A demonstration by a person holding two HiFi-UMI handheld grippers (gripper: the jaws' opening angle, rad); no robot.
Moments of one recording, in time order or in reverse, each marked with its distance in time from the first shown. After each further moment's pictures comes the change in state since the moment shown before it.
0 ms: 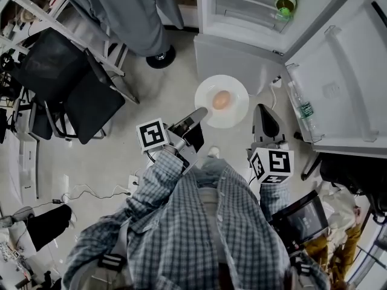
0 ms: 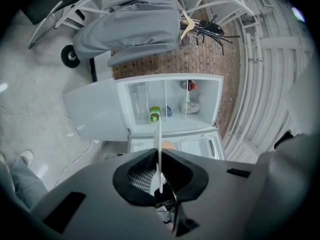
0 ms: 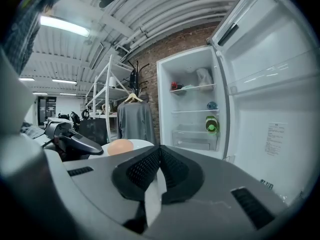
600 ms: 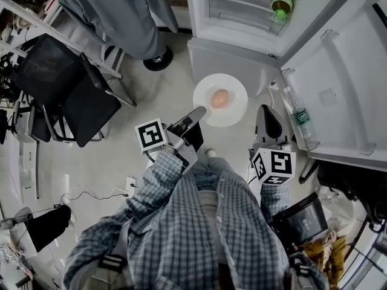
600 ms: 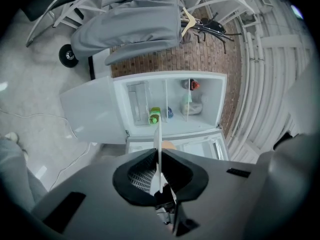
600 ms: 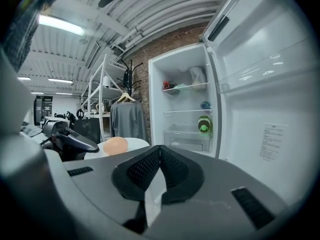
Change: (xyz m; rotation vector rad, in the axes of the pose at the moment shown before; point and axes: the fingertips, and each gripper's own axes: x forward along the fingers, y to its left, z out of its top) left arm 0.045 -0.001 0.008 0.001 -0.021 0.008; right arm 0.016 -0.053 0.004 0.006 0.002 -0.036
